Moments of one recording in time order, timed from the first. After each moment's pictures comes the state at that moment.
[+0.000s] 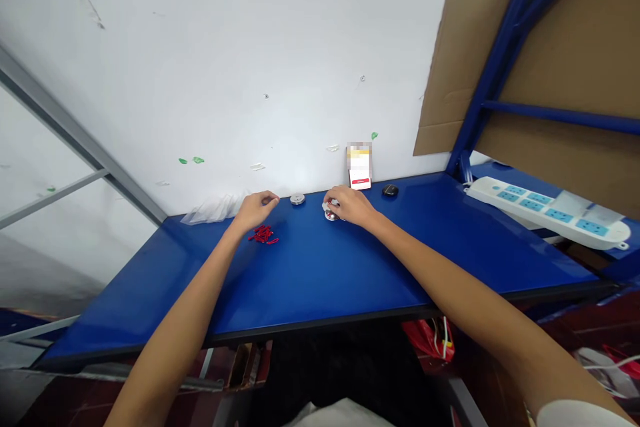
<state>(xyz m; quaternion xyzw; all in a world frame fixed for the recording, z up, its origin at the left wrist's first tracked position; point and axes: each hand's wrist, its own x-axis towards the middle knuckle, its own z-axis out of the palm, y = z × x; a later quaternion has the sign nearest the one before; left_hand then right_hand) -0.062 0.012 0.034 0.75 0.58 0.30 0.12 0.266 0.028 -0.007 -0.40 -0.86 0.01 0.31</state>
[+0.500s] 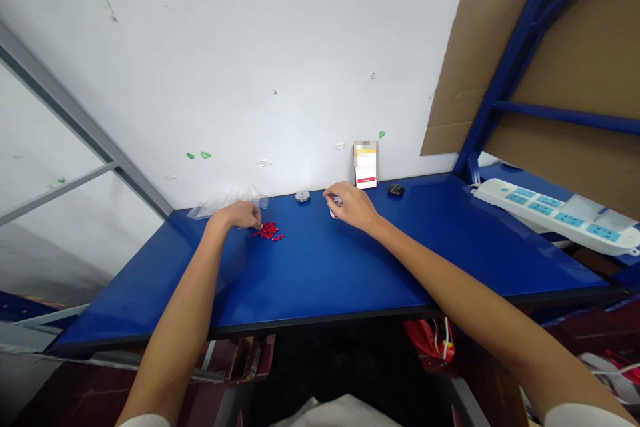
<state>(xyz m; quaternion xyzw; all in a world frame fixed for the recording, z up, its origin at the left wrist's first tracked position) -0.116 0.014 0.050 0.74 0.66 -0.03 0.14 0.249 0.002 0.004 -0.36 -0.84 0.02 0.41</state>
